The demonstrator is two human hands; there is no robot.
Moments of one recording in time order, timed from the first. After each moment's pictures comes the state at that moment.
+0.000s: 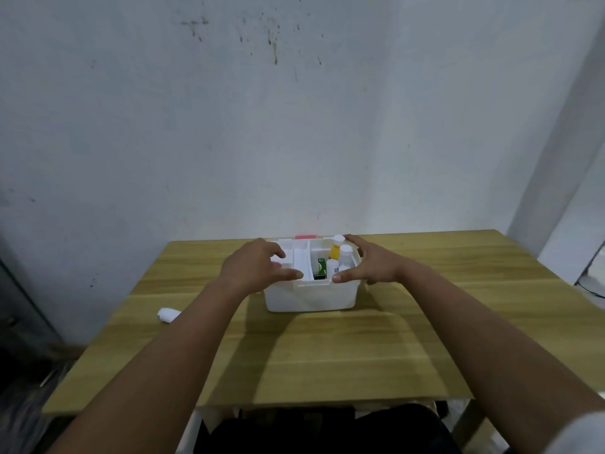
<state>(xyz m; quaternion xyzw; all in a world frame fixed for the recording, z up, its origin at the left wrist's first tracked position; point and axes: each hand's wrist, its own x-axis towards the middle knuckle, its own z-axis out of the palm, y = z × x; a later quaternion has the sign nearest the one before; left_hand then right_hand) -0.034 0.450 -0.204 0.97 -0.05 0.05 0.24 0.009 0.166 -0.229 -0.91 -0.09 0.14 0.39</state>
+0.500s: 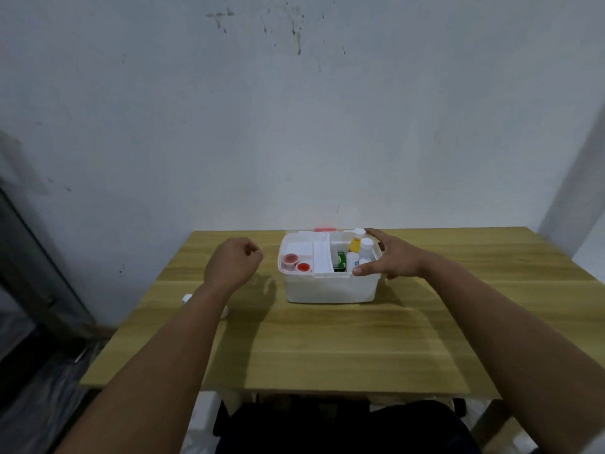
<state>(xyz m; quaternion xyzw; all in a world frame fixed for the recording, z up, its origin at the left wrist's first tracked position) -0.035 0.512 -0.228 0.94 0.07 0.15 0.31 0.013 0.165 -0.231 -0.91 -0.09 0.14 0.39</state>
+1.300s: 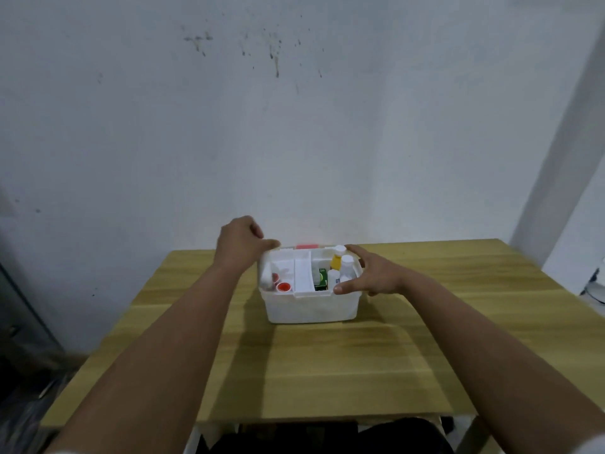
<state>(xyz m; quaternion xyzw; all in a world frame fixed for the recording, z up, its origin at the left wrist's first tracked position) -0.002 0.459 -0.172 0.91 0.04 0.18 0.37 0.009 0.166 -0.231 -0.90 -0.09 0.14 0.40</state>
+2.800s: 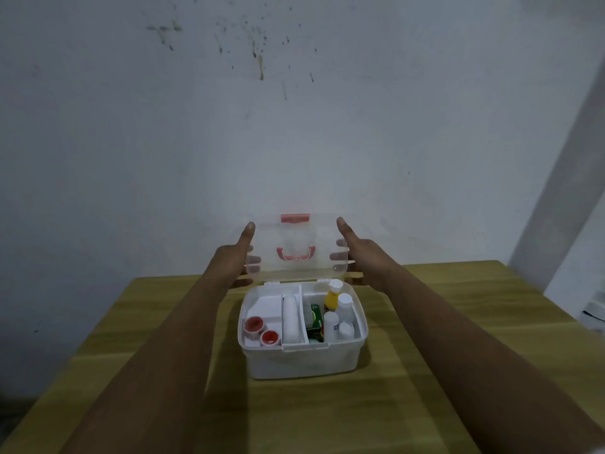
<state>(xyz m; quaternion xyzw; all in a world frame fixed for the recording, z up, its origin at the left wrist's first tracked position) 0.092 0.461 -0.192 0.78 0.08 -0.03 0.62 0.087 0.189 -0.187 -0.78 0.08 0.07 0.61</state>
